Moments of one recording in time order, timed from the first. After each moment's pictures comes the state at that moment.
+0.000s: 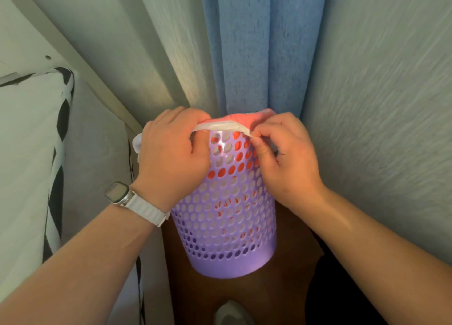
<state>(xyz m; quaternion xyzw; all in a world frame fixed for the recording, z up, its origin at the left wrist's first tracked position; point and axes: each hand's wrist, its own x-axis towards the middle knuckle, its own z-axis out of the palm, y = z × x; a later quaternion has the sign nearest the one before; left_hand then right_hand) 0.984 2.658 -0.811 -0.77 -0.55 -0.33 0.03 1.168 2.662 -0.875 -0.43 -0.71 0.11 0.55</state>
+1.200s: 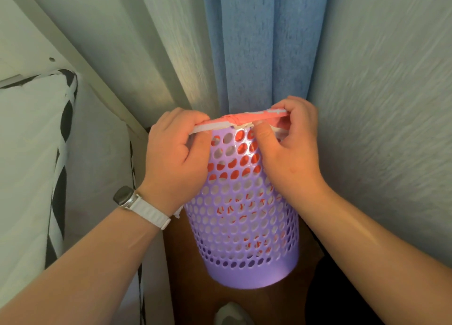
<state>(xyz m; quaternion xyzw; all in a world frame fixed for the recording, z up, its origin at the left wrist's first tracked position) 0.988 2.654 -0.814 -0.75 -0.51 -0.42 -0.02 1.159 2.669 -0.859 -0.53 -0.56 0.21 0.60</state>
